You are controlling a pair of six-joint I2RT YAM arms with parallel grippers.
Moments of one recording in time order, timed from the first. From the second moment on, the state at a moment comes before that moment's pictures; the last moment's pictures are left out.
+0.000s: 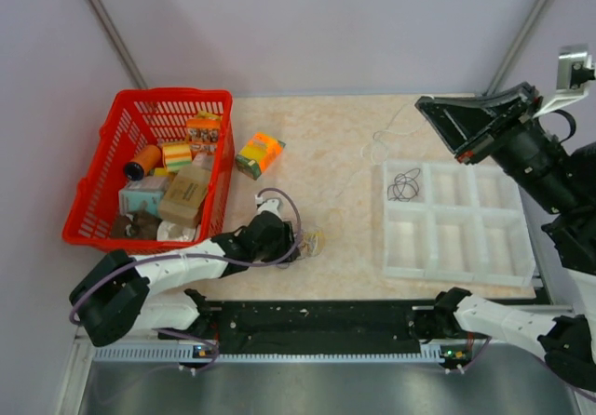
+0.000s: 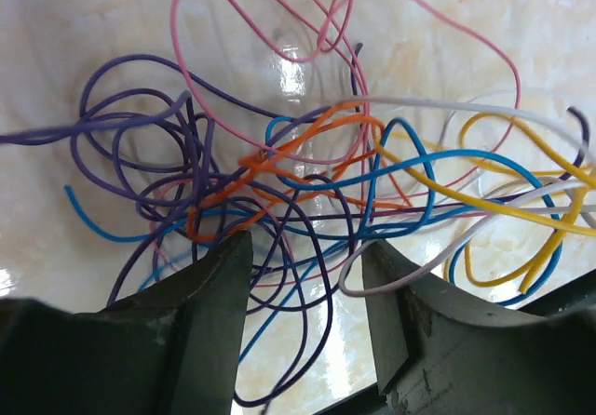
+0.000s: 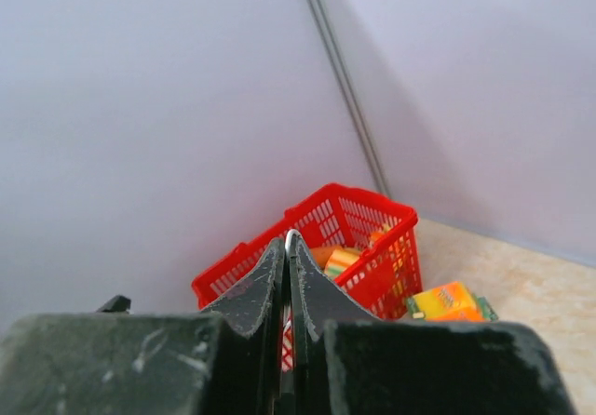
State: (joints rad) left arm -0.85 1.24 0.48 -0.08 -0.08 -0.80; right arm 0.71 0.95 1.74 -0.44 -0.12 0.46
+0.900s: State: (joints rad) left arm -0.84 1.15 0.47 -0.19 -0.18 -0.76; right arm 0.71 0.95 2.15 -0.40 0.19 0.08
